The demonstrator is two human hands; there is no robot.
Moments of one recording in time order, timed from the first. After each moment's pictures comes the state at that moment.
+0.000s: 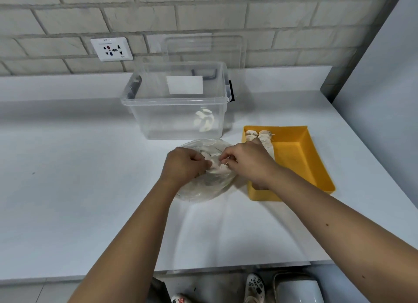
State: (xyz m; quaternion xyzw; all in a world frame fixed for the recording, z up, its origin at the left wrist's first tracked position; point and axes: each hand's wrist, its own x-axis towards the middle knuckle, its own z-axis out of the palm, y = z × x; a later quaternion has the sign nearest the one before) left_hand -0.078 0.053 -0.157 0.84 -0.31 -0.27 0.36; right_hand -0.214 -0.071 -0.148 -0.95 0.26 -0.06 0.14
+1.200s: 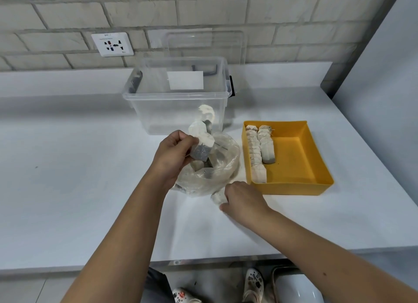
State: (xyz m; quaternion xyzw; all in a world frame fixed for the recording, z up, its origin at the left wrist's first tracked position) left_hand -0.077 0.068 -0.141 0.63 -0.19 -0.38 0.65; right_hand -0.246 0.008 -0.186 -0.93 0.32 0.10 0.15
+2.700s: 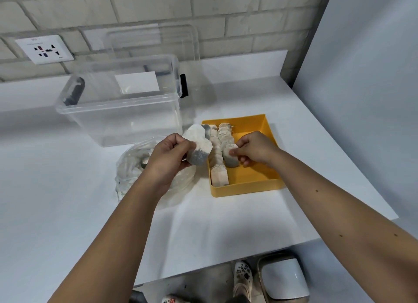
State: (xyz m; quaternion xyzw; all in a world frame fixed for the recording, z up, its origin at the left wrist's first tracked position) left_hand -0.136 0.003 -0.141 0.64 -0.25 -0.43 0.59; right_hand -0.294 -0.170 -0.188 -0.72 0.47 -0.08 0.50
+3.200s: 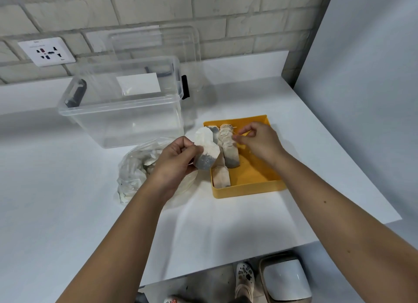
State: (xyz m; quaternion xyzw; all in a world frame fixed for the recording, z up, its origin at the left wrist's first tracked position) left_hand -0.139 0.001 -0.154 0.60 -0.26 -0.46 0.60; right_hand -0.293 -0.159 -0.171 -0.74 0.49 -0.23 0.40
